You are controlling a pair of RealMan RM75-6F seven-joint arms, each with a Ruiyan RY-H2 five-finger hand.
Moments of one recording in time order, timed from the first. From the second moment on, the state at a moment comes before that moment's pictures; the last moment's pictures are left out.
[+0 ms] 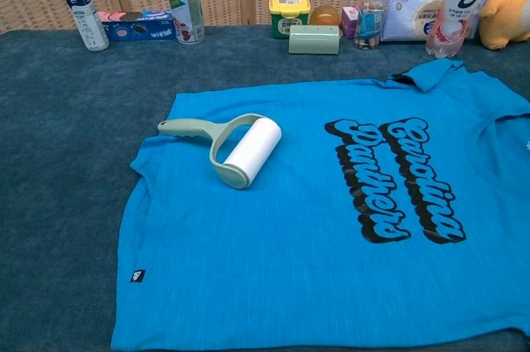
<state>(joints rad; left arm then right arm) -0.29 -1.21 0.06 -1.62 1.46 1.45 0.14 0.17 -1.28 0.17 -1.45 -1.38 1.50 -0.19</state>
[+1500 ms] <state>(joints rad) -0.96 -1.54 -0.04 -1.12 1.58 0.61 -0.34 0.17 -1.27 0.19 -1.49 -1.30 1.42 -0.14</state>
